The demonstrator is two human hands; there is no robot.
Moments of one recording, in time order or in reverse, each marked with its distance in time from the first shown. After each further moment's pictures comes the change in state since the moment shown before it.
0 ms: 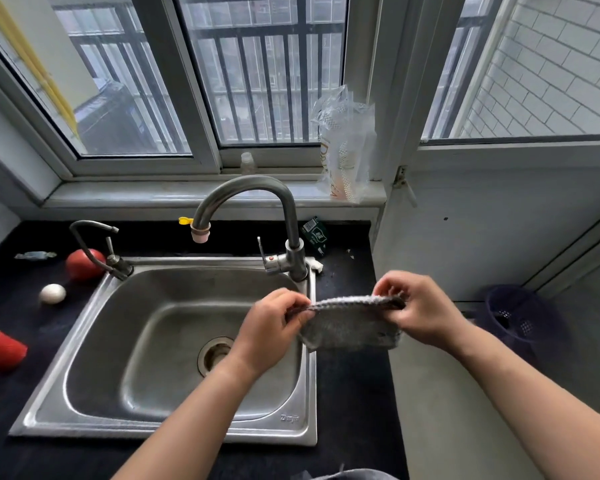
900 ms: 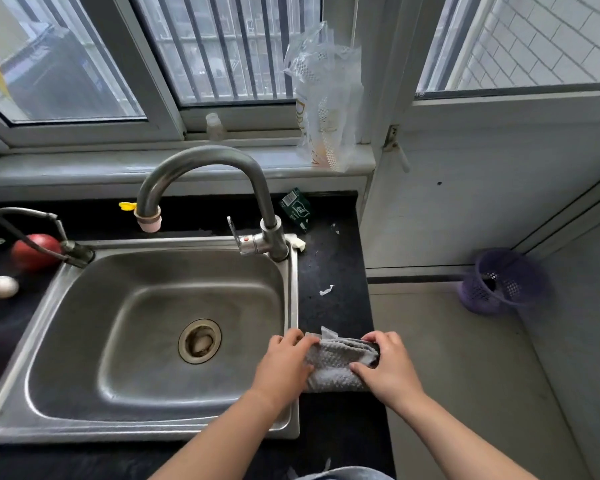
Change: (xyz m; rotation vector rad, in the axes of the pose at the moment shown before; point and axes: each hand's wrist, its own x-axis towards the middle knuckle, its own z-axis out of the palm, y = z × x) left_hand -0.037 -0.043 0.110 0.327 -0.499 -0.309; right_hand -0.070 0.089 0.109 -0.091 -0.023 0.639
